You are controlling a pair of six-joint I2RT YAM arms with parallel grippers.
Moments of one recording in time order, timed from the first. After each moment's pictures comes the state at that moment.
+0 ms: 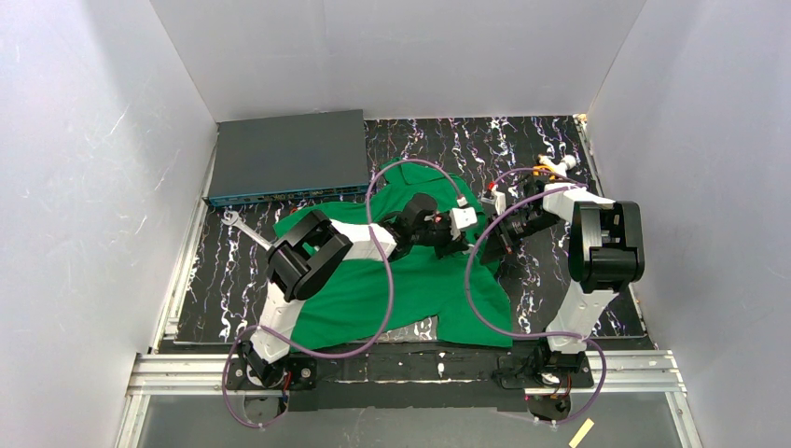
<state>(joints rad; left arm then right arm) -0.84 2.10 1.22 0.42 0.55 0.25 0.03 1.84 1.11 -0.96 -0.90 -0.68</state>
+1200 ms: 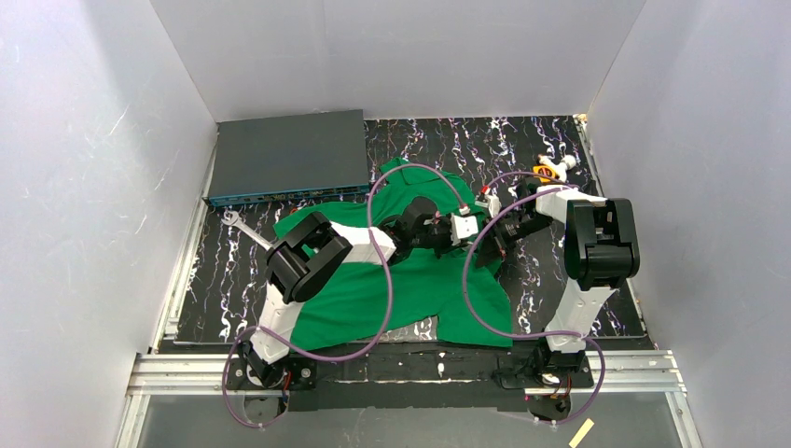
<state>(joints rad) -0.86 2.09 1.18 0.47 0.48 0.42 0.08 1.87 1.10 -0.90 -0.89 -0.61</state>
